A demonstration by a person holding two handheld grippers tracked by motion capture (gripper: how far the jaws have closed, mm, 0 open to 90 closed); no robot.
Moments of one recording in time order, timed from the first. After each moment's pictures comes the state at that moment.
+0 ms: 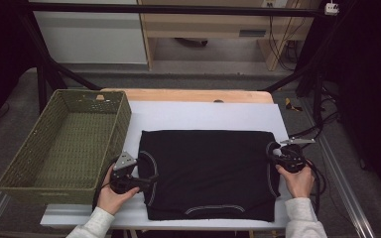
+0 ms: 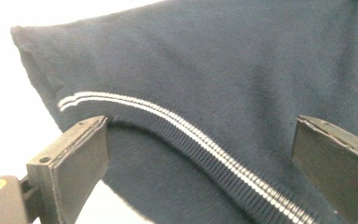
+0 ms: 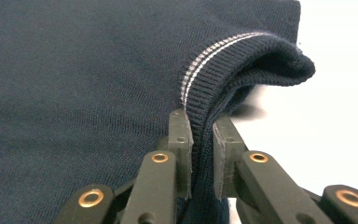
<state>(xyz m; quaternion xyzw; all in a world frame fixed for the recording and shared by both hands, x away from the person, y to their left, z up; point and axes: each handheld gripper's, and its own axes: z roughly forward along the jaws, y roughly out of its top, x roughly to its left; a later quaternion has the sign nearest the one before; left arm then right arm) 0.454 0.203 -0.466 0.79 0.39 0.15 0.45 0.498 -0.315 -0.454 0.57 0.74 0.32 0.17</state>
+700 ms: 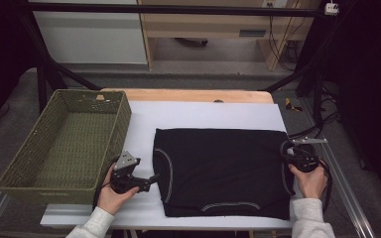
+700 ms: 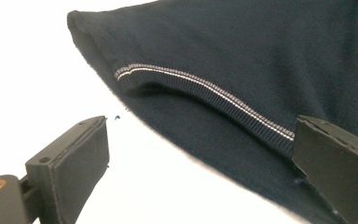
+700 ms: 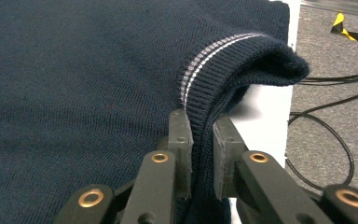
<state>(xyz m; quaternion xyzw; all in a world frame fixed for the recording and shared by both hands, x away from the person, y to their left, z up) 0.454 0.202 -0.464 0.79 0.38 0.15 0.45 0.498 -0.351 -0.453 0.58 0.74 0.28 0.21</state>
